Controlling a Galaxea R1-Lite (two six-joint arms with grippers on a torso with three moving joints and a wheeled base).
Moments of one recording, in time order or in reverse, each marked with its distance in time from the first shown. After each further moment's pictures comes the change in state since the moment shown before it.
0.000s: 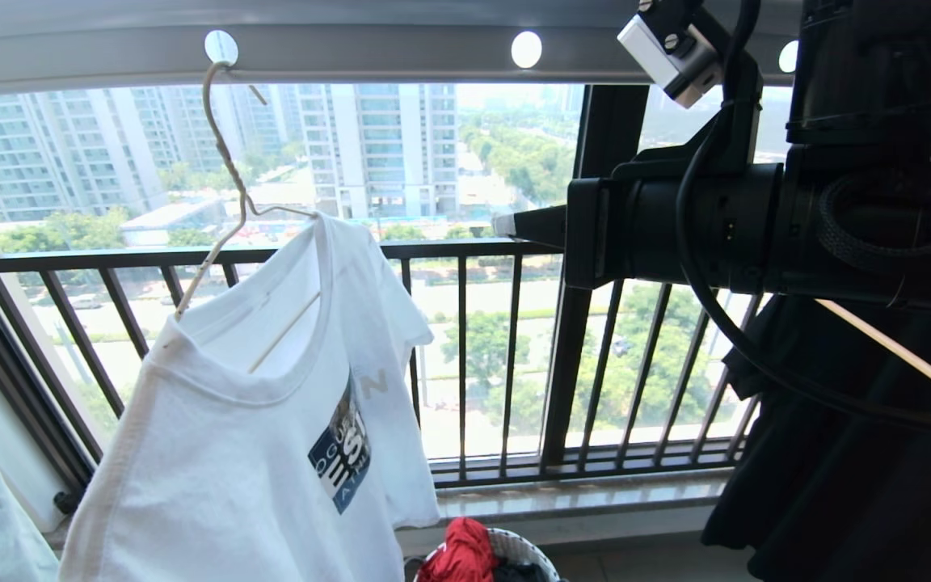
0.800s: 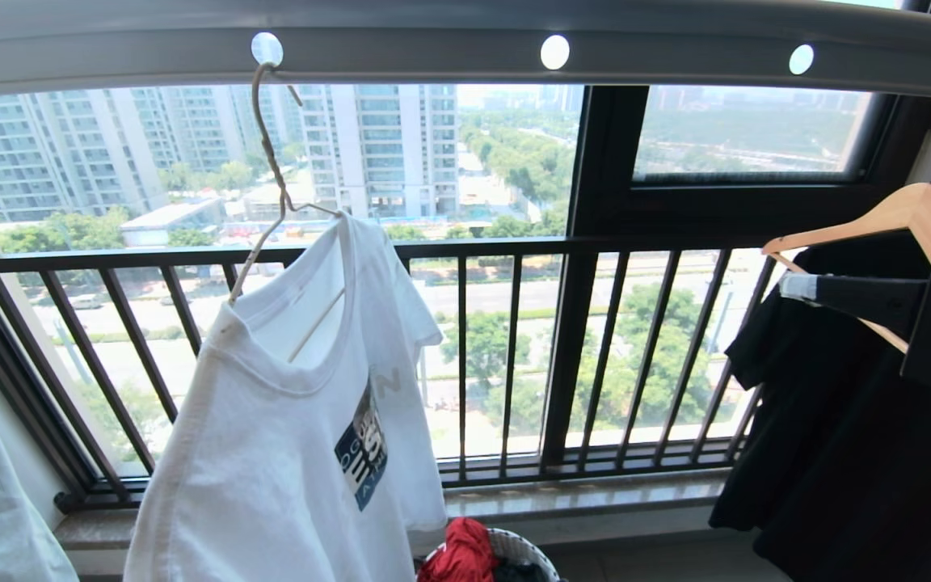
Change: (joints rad) left arm -0.227 -0.043 -0.015 -0.211 0.062 -0.274; right arm -0.266 -0.493 0.441 0.094 -0.159 -0.003
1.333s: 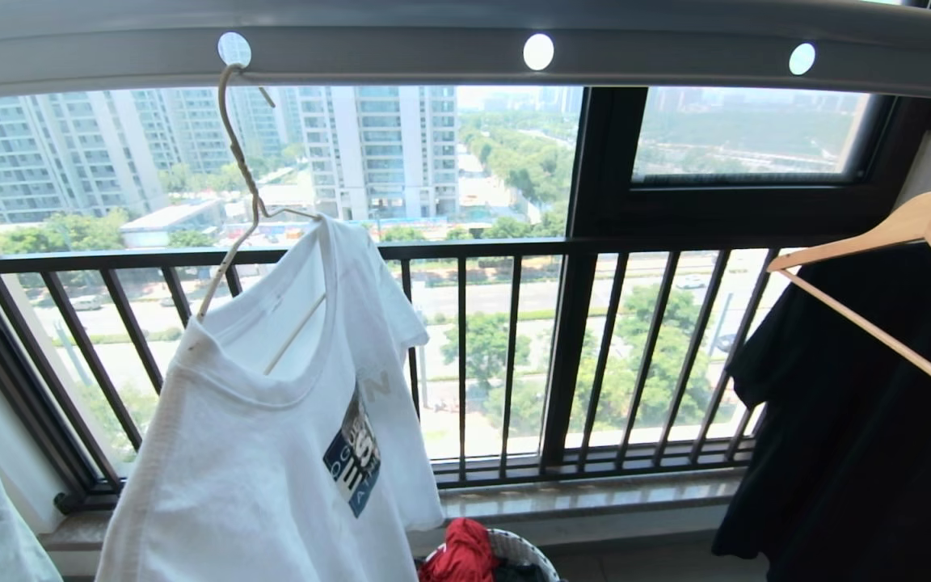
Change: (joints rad) left arm 0.118 -0.193 0.107 0.008 0.212 -0.024; right arm -0.190 -0.488 0.106 0.332 -0.143 -0.007
